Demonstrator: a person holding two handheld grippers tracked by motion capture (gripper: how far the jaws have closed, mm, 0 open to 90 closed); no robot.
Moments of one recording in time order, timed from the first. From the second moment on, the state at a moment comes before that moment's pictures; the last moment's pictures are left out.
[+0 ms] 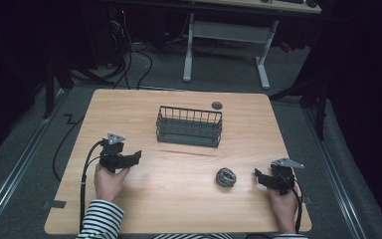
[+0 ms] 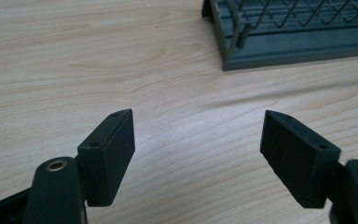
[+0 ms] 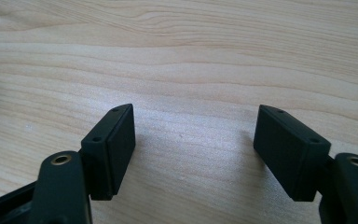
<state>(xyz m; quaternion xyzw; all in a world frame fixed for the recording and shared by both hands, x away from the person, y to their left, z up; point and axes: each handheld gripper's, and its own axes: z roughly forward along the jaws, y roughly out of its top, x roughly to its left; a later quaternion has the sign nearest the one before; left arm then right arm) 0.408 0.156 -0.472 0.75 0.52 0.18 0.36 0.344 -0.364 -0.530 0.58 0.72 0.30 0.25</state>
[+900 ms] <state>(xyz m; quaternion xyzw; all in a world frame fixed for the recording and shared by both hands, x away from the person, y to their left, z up) 0.472 0.094 -0.428 0.77 0.49 0.16 0.37 0.344 -0.363 -0.530 0.58 0.72 0.30 0.25</state>
